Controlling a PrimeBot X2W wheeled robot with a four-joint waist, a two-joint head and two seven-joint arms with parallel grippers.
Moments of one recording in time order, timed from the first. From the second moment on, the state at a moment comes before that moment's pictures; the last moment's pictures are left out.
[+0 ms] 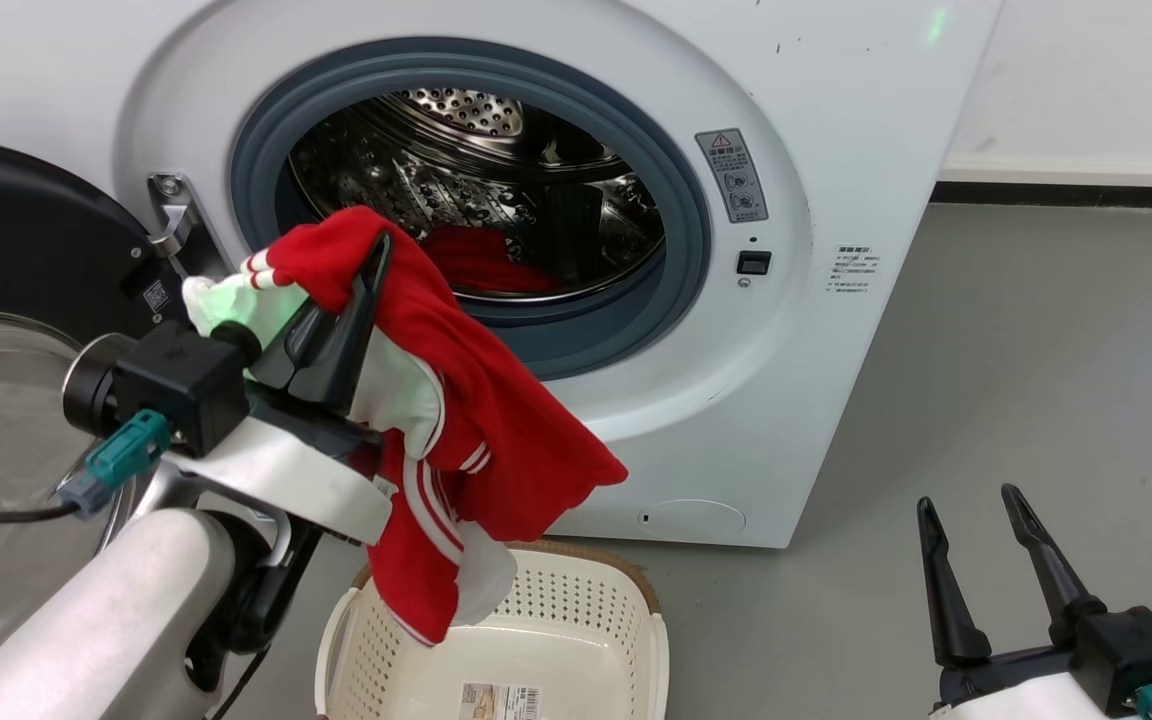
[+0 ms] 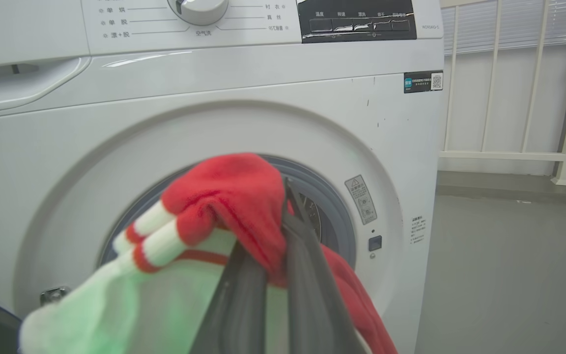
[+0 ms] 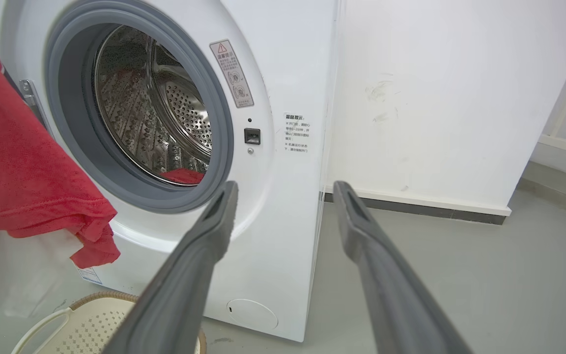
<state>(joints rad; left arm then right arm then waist) -0.51 0.65 -0.64 -0.12 -0.69 0.20 -0.17 0.11 -0.05 0.00 -0.01 0.02 0.13 -0.26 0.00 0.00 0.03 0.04</state>
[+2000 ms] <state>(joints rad) -0.79 0.21 -0.94 1.26 -0.62 -0.08 -0.16 -0.23 -0.05 -0.03 -0.08 0.04 0.13 -0.26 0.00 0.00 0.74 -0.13</state>
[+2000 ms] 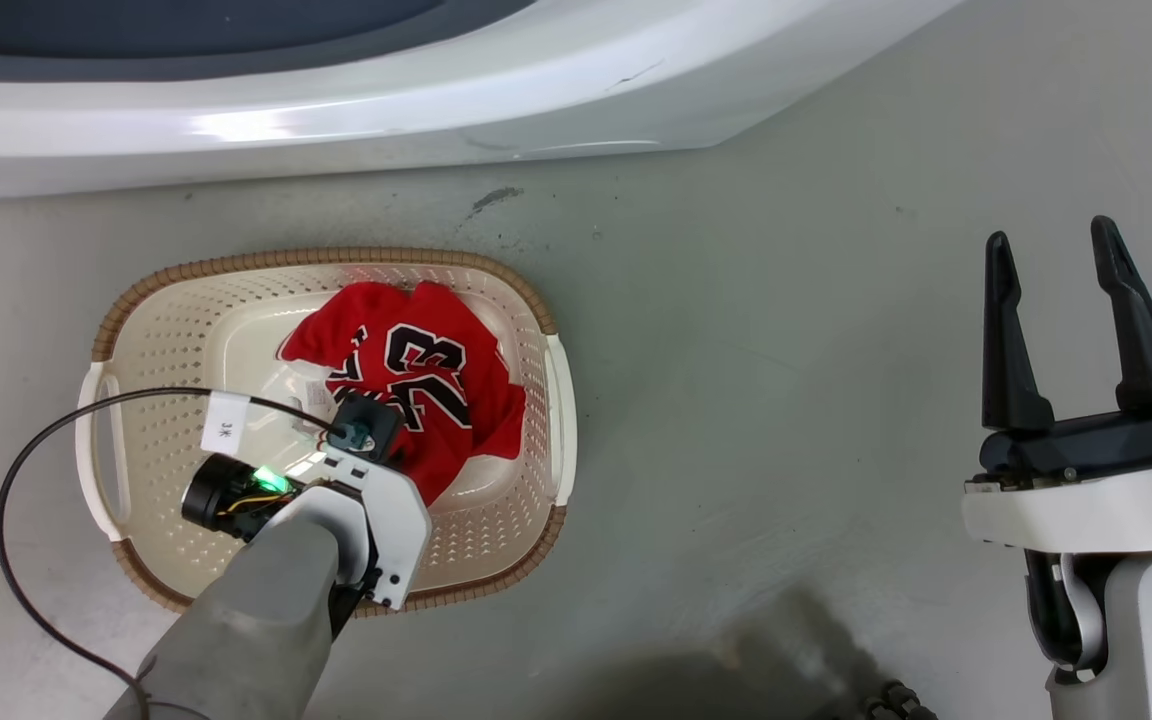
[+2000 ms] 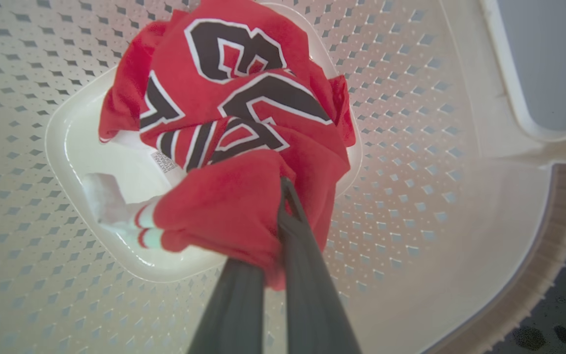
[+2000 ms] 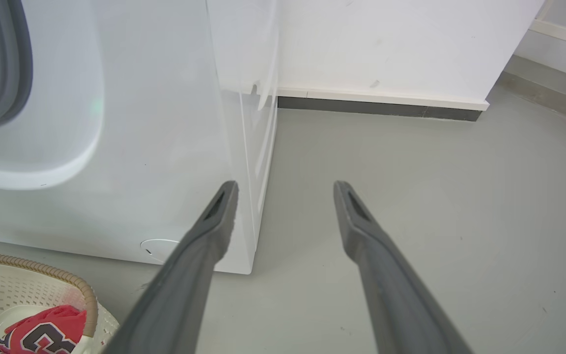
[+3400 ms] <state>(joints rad) -0.20 0.16 -0.29 0.42 -0.33 0.07 -0.26 0.02 -0.05 -0.04 -0.02 0.02 0.13 -0.26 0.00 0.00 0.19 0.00</state>
